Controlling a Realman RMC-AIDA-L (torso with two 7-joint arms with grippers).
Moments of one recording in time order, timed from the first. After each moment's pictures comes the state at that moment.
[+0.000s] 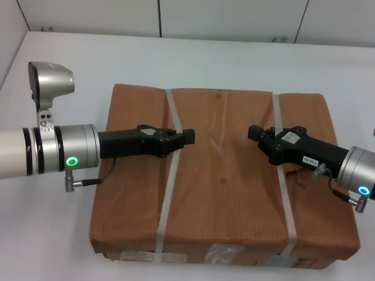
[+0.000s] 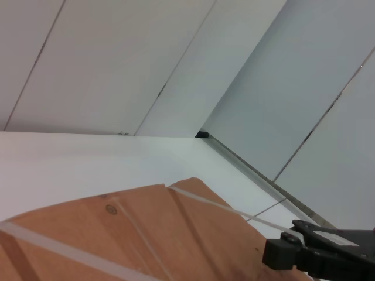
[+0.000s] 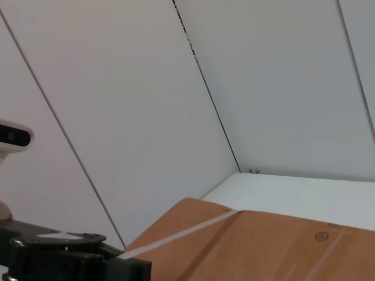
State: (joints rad) left arm -0.63 -1.97 1.46 0.28 1.17 1.23 -1.50; right arm 0.63 2.08 -0.42 -0.11 -1.95 -1.21 1.08
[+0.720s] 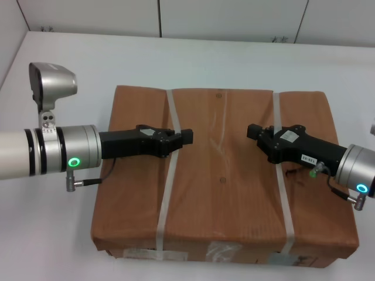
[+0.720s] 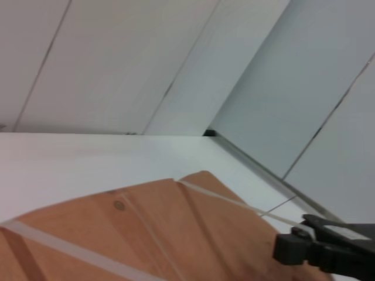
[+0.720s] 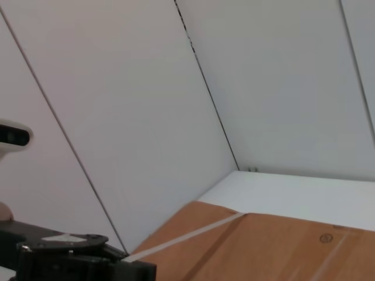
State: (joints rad) left arm -0.63 -1.98 1.46 0.28 1.17 1.20 -1.47; right arm 0.63 2.08 -0.43 -0.11 -1.95 -1.20 1.08
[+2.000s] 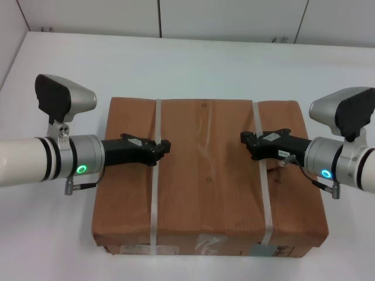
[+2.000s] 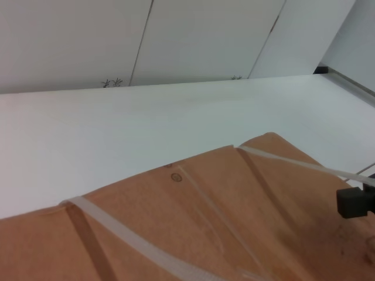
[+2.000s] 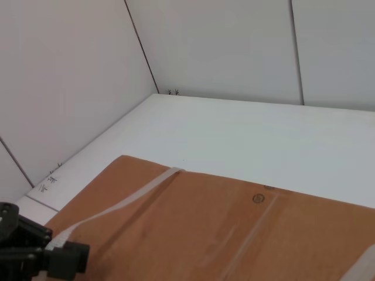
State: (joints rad) left arm -0.66 -2.02 1.47 0.23 1.23 0.87 -1.40; right arm 0.79 2.08 -0.42 0.06 -1.95 -0.75 1.08
